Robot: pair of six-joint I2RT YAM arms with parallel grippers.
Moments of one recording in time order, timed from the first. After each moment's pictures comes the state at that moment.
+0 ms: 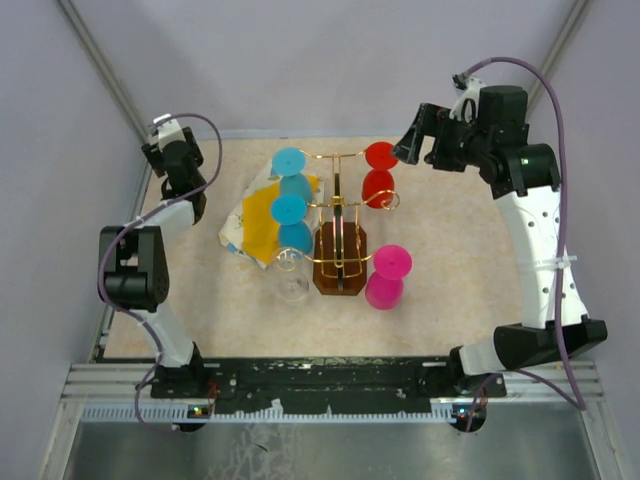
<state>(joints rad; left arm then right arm) -0.04 1.80 1.17 0.66 -0.63 -0.01 0.17 1.41 1.85 -0.95 -0.37 0.34</state>
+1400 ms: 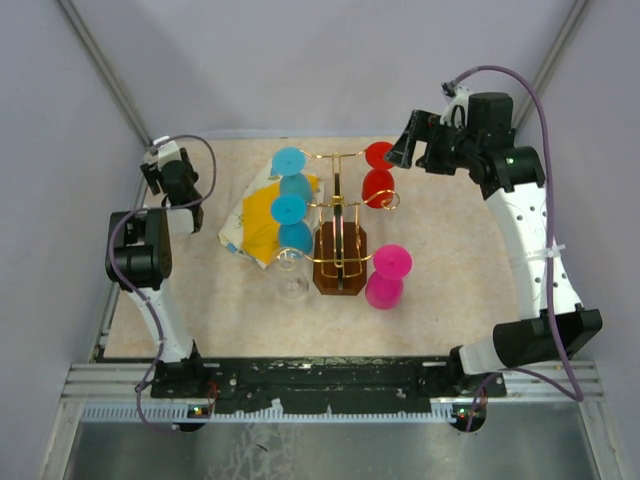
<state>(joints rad) 0.05 2.01 1.10 0.91 -0.61 0.07 0.16 1.42 1.73 -0.84 -0.42 0.34</state>
